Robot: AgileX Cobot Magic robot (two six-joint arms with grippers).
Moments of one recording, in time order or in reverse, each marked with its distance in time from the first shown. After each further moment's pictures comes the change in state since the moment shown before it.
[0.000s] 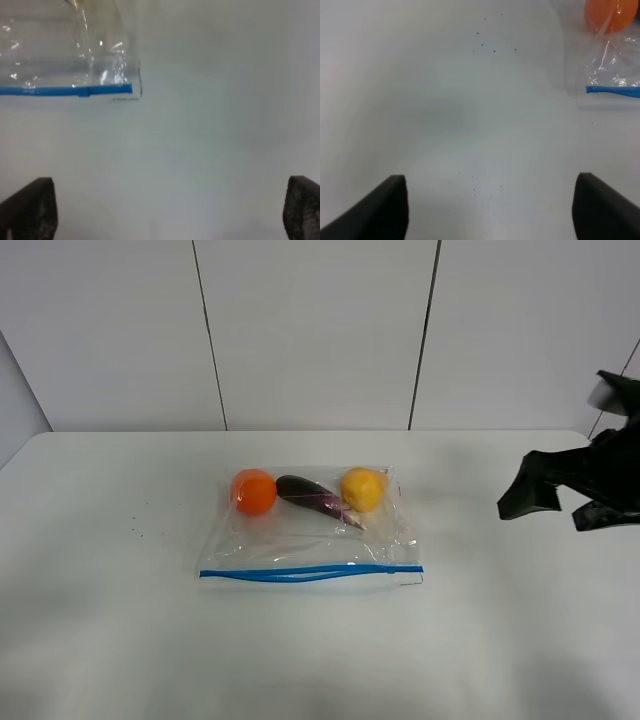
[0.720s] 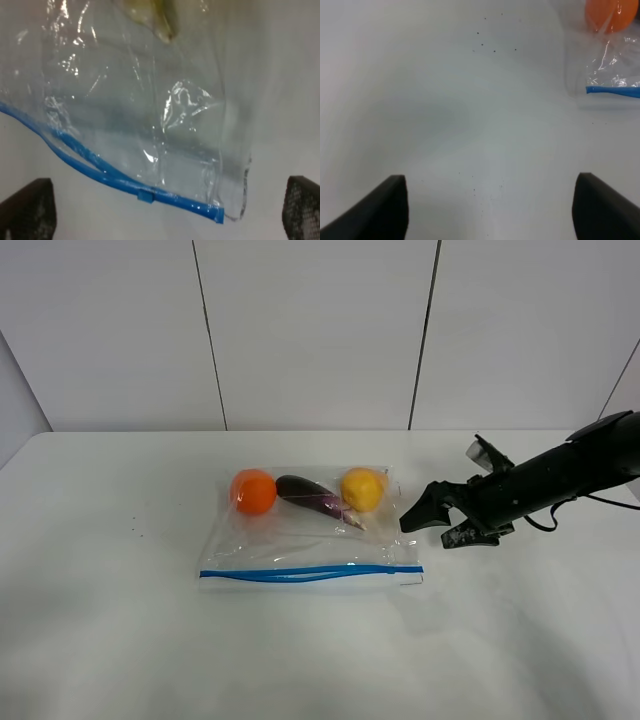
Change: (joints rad) left arm 0.000 0.000 0.000 0.000 0.000 0.000; right arm 0.000 0.585 -0.099 0.667 -0.037 -0.735
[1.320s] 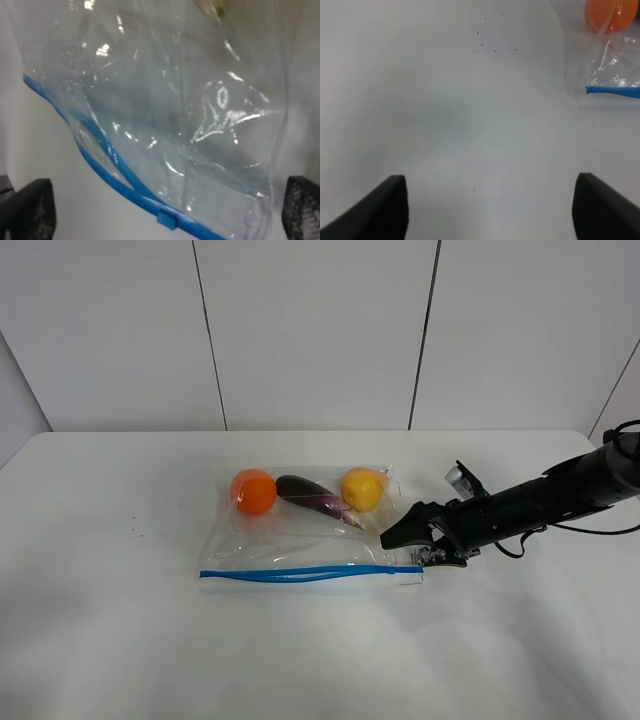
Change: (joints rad) left arm 0.000 0.000 0.000 0.000 0.000 0.000; right arm 0.000 0.169 -0.003 0.209 0.115 -0.262
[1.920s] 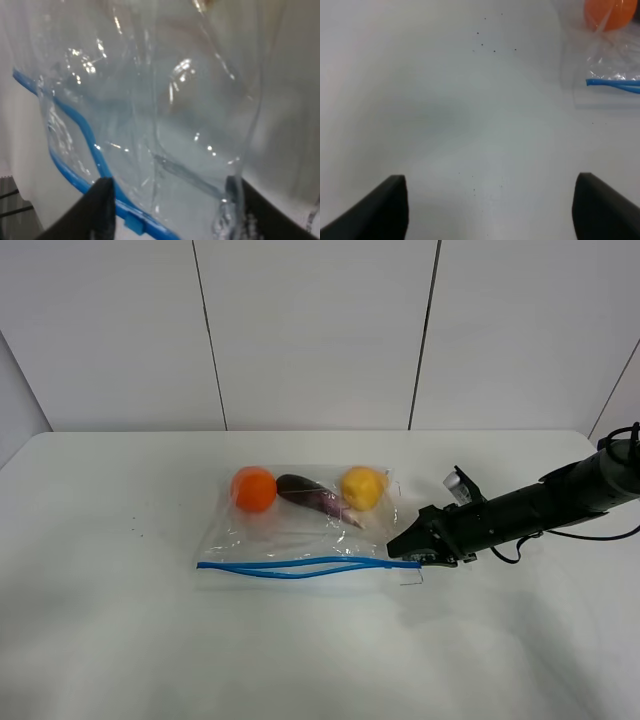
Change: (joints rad) left arm 0.000 0.000 0.000 0.000 0.000 0.000; right arm 0.000 0.026 0.000 0.028 0.009 -0.006
